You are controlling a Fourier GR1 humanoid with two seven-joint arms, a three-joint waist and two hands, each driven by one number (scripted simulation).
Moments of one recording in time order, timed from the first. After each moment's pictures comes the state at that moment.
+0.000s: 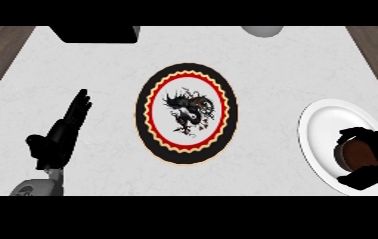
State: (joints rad) left arm -0.06 0.29 -0.02 -1.33 0.10 0.02 -0.15; right arm 0.00 -0.51 -0.12 -1.31 0.63 0.19 0.12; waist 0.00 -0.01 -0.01
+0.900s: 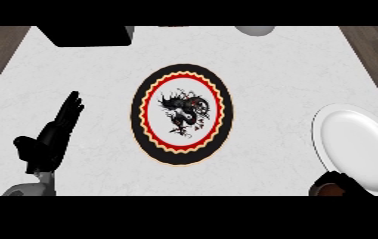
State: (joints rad) left arm -0.03 0.30 0.02 -1.35 0.11 0.00 -0.12; right arm 0.49 -0.21 0.12 -1.94 0.99 -0.13 0.35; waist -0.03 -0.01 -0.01
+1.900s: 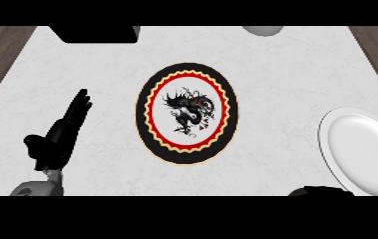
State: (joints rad) left arm -0.05 0.26 0.01 -1.37 0.07 -0.01 -0.11; right arm 0.50 -0.03 0.66 -2.46 1.60 -0.07 0.61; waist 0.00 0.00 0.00
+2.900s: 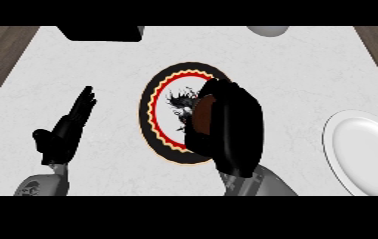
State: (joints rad) left arm -0.09 0.24 0.02 -1.32 0.04 -0.03 -0.12; right arm -0.48 0.00 0.60 -1.75 1.22 -0.06 1.02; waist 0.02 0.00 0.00
